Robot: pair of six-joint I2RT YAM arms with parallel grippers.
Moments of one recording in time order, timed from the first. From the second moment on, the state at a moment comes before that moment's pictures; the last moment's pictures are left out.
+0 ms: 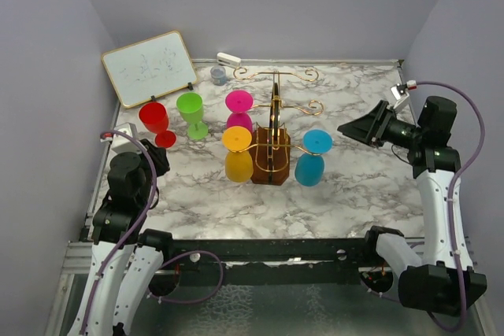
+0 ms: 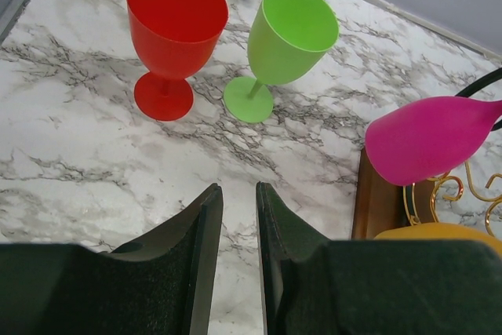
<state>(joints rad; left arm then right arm) -0.18 0.45 0.72 -0.58 -0.22 -0.44 -0.20 0.97 1.03 -0.51 -1.05 0.59</state>
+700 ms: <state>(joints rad) -0.19 0.45 0.71 -0.58 -0.22 -0.44 -0.16 0.92 0.89 -0.49 -1.14 0.59</state>
